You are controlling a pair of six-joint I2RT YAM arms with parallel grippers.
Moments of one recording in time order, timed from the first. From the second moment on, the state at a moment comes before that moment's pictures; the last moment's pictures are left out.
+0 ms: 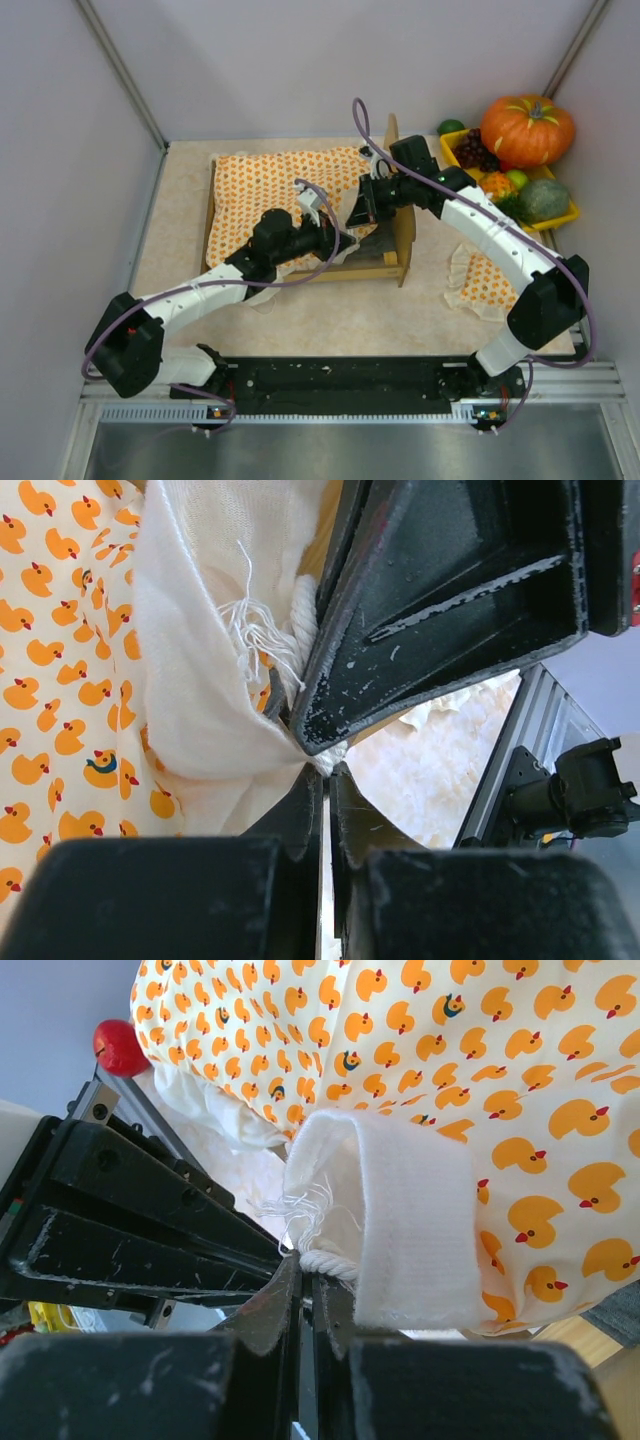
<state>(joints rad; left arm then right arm) -0.71 1.31 0.76 0.38 0.35 -0.47 0.54 1.57 1.49 -0.70 -0.56 0.34</state>
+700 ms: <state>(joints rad) -0.60 1.35 0.84 0.26 0.64 -0.66 0.53 1.54 1.42 -0.70 -0.55 0.33</state>
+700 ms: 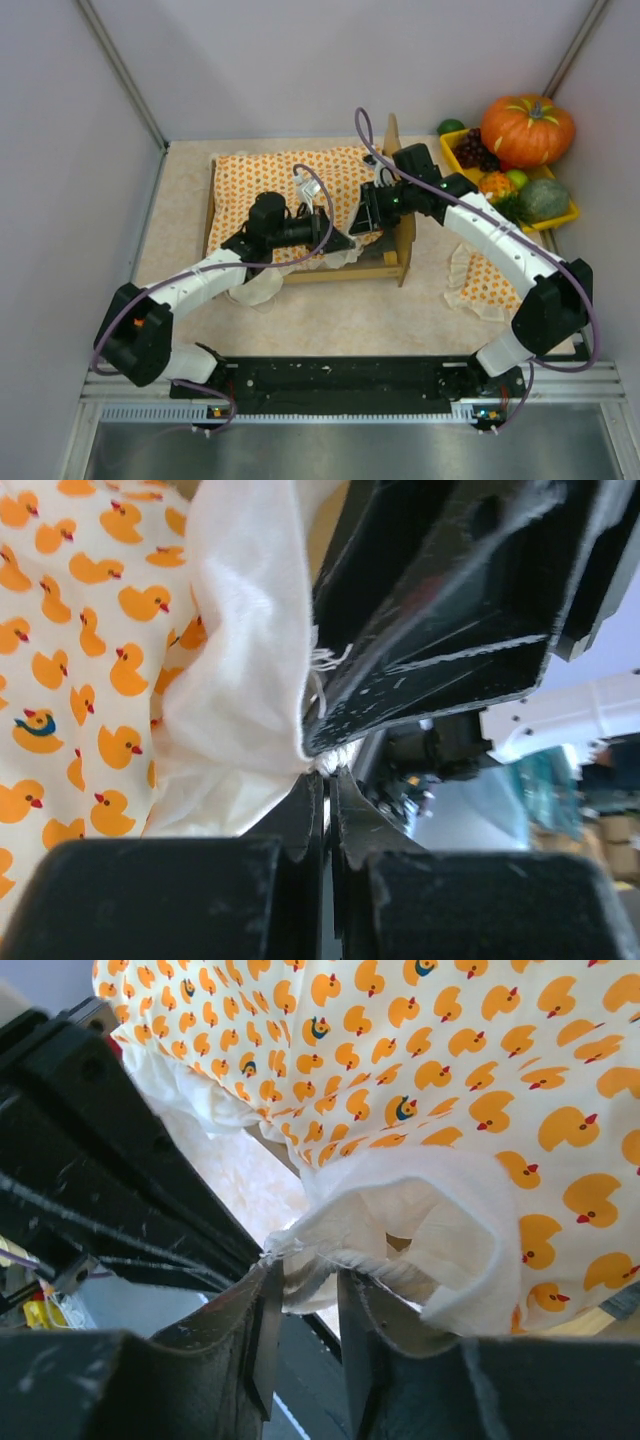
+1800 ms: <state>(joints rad) -0.41 1.40 0.99 0.15 0.73 -0.80 0.63 1.36 1.11 -0.36 -0.26 0.19</state>
